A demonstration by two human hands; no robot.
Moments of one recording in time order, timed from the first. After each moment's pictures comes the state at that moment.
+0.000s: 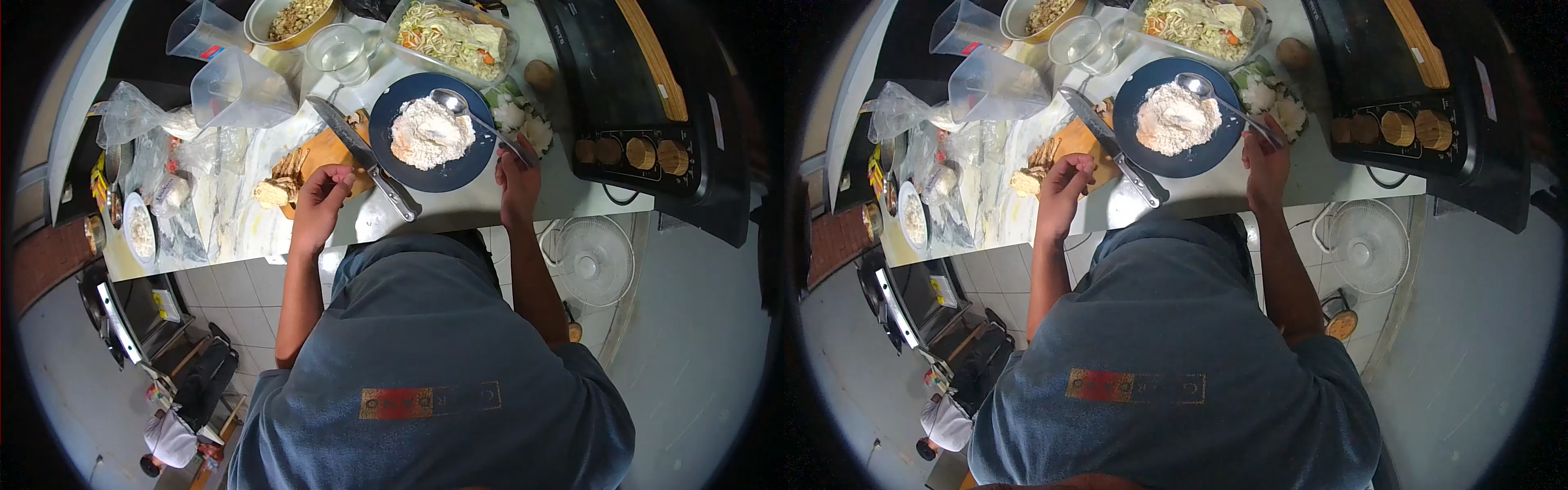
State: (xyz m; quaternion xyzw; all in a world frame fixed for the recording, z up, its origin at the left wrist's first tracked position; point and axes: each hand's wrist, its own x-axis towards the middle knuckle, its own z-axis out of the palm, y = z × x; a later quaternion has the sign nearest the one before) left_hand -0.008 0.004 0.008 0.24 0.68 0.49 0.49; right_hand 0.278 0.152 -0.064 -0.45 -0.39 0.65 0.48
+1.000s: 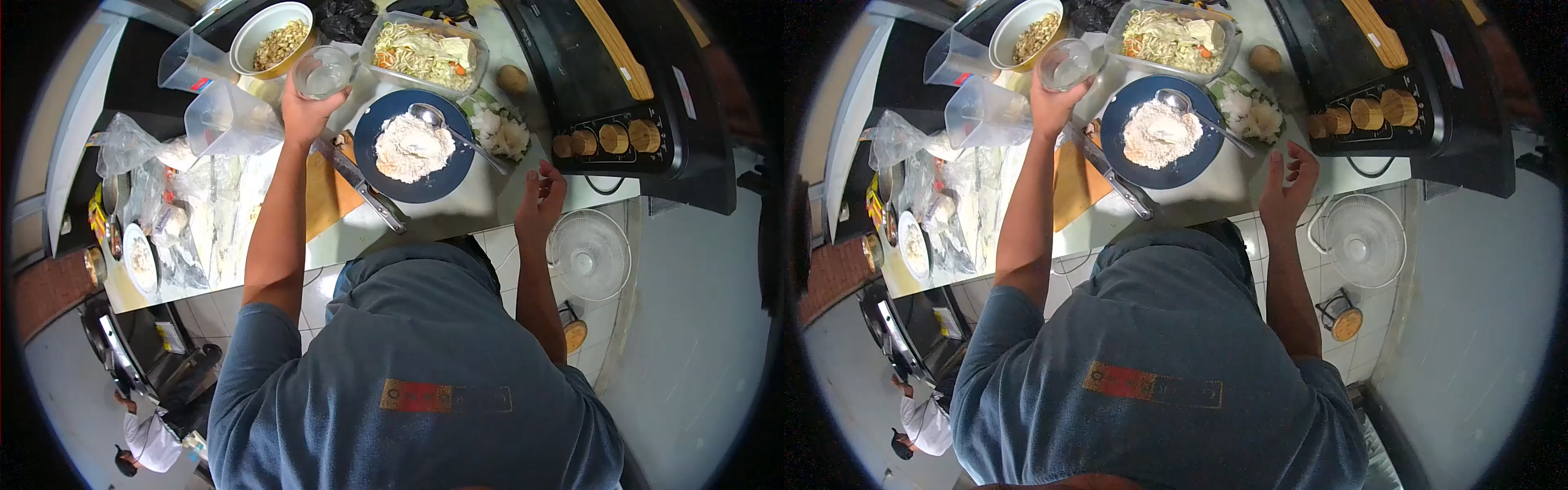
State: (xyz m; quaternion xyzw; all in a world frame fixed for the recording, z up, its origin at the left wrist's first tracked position) left_hand -0.077 0.181 -0.026 0.50 0.61 0.57 0.21; right_hand 0.326 0.136 -0.025 -0.61 -0.59 0.26 0.46
